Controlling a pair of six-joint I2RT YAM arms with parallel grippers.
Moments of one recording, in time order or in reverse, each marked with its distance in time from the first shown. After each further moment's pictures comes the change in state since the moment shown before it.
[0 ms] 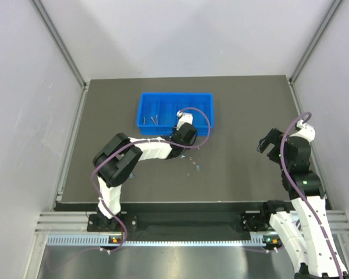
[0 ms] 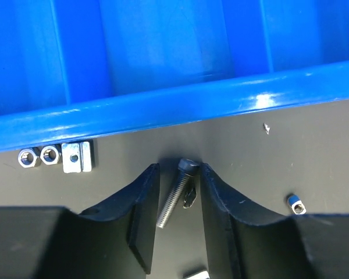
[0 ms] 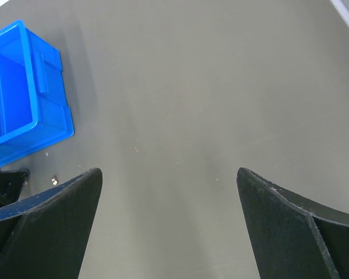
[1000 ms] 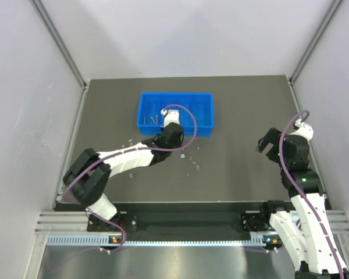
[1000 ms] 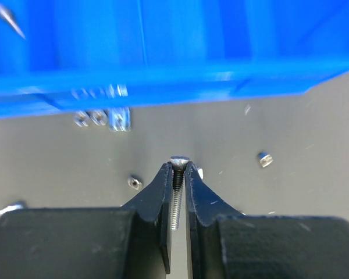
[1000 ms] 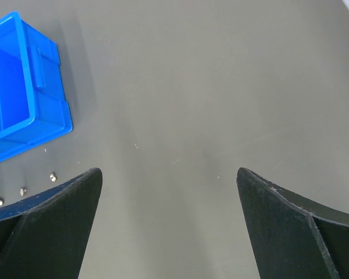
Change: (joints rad) left arm 0.001 -0.312 -0.177 -0.026 0.026 -0.090; right arm 0.000 0.028 0.000 0.002 -0.013 0.001
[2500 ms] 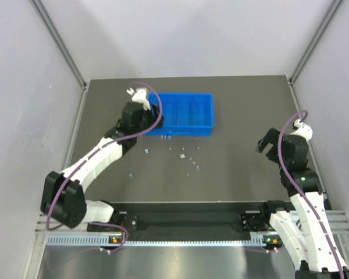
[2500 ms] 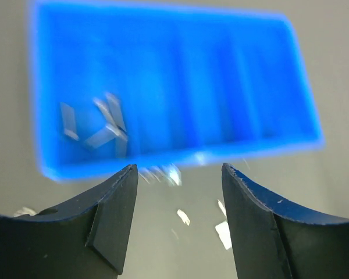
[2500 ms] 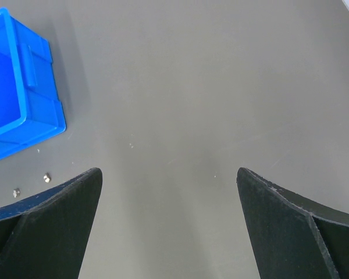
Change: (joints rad) left arm 0.393 -0.248 0.071 -0.057 0.363 0.143; right arm 0.000 0.011 -0.011 0.007 0.011 0.000
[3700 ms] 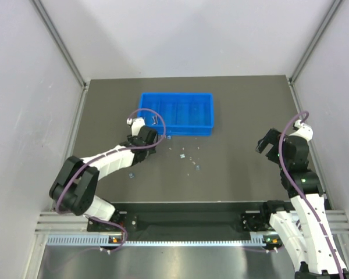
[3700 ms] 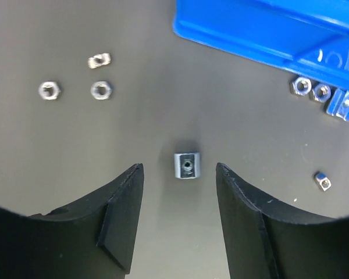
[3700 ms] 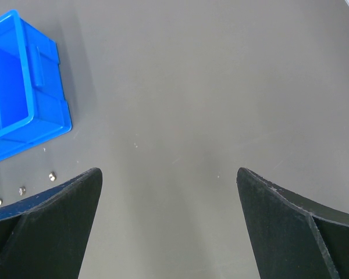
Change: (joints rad) left arm -0.128 0.083 -0.266 -0.160 -0.430 -0.283; right arm 0.000 -0.020 -0.002 0.000 -0.012 0.000
